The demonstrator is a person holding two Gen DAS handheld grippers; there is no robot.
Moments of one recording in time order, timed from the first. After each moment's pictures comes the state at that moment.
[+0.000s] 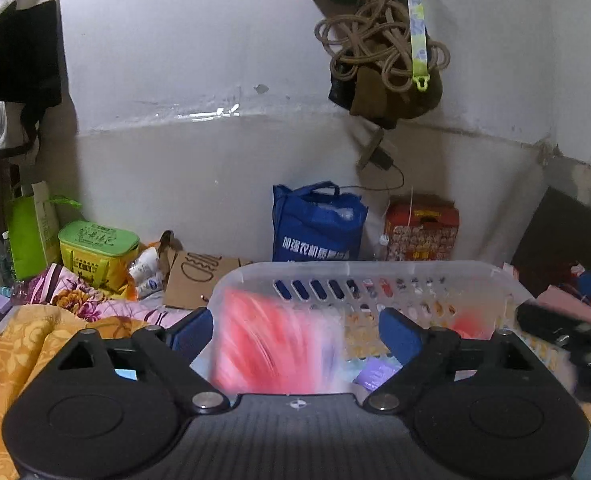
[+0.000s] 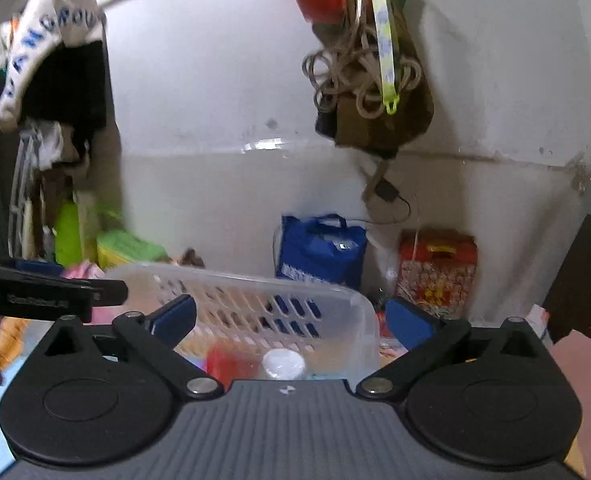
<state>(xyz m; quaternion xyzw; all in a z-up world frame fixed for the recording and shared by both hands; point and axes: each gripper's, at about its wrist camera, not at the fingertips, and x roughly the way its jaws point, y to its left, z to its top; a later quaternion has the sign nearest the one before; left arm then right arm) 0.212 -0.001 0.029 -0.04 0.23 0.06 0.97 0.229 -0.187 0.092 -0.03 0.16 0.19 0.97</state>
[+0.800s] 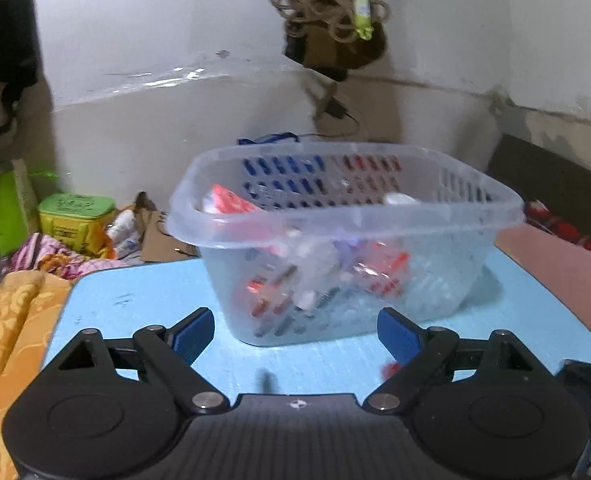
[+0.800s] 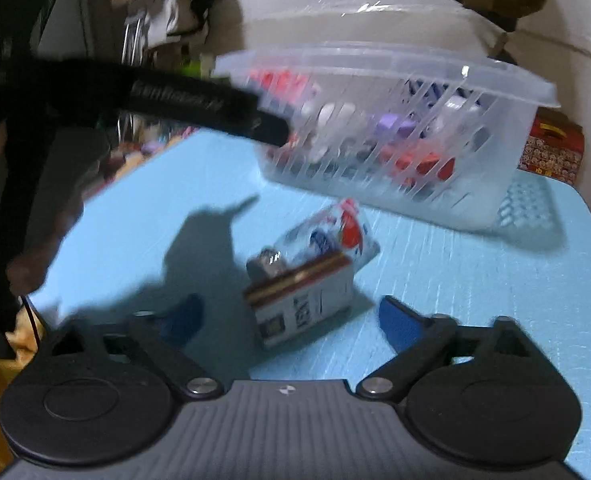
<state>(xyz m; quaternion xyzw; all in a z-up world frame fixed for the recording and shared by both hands) 0.122 -0.020 -0.035 -0.01 0.27 0.00 0.96 0.116 -0.155 -0.020 -0.09 0.32 0.33 0.88</state>
